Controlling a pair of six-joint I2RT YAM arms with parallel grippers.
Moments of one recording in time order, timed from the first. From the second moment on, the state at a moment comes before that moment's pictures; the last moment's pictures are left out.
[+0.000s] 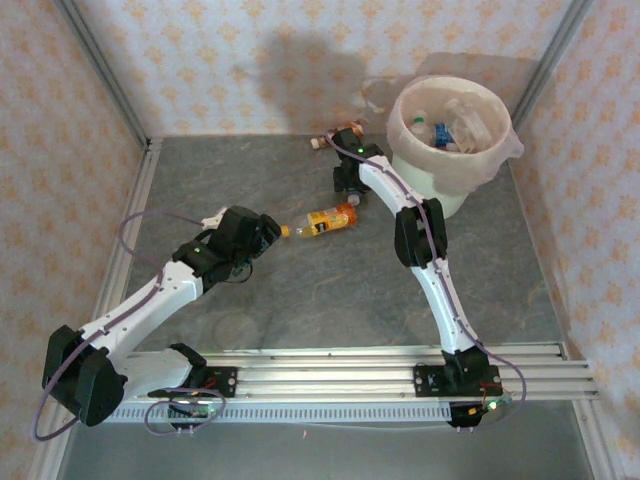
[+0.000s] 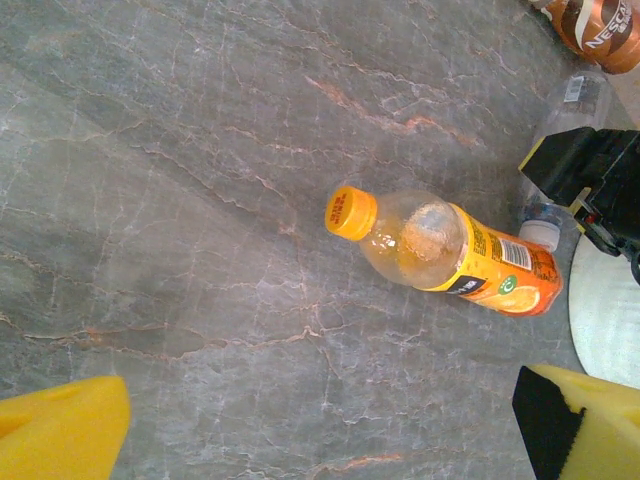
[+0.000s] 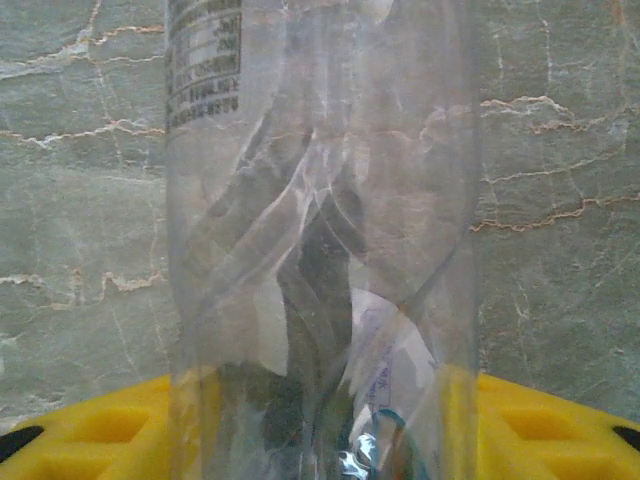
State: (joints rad) left arm -0.49 1.15 0.86 -0.58 -0.22 -1.19; right arm 0.43 2.61 2.44 -0.95 0.14 0.30
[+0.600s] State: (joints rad) left arm -0.49 1.30 0.90 -0.51 -0.15 -1.22; right arm 0.43 1.75 1.91 -0.72 -0.07 0.20
